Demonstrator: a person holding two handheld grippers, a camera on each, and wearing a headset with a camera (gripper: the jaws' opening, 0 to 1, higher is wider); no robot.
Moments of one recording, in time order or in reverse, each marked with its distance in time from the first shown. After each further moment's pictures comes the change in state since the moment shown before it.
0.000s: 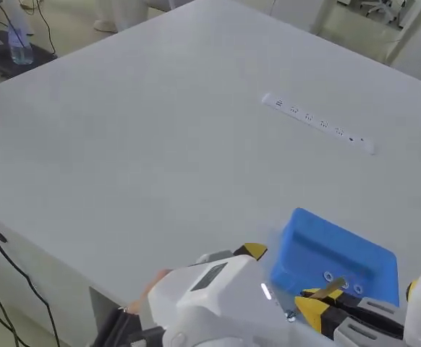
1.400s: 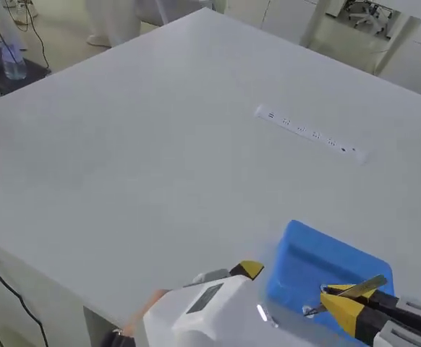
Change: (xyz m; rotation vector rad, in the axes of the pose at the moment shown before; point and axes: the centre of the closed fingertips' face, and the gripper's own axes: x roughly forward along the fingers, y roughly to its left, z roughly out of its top) left arm -0.001 -0.002 -0.002 -0.001 0.009 -0.014; right arm -0.051 0.000 0.054 -0.024 -0.134 -0.003
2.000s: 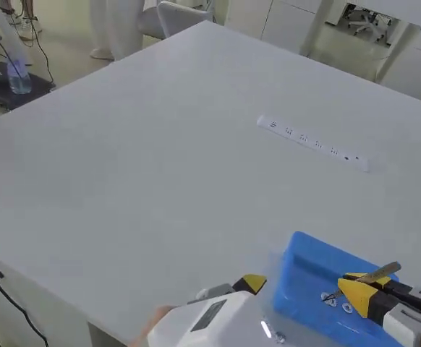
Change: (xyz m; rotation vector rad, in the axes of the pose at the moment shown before) left arm -0.001 0.002 -0.001 -0.006 0.009 0.008; right arm 0.016 -0.049 -0.002 0.051 -0.009 -0.107
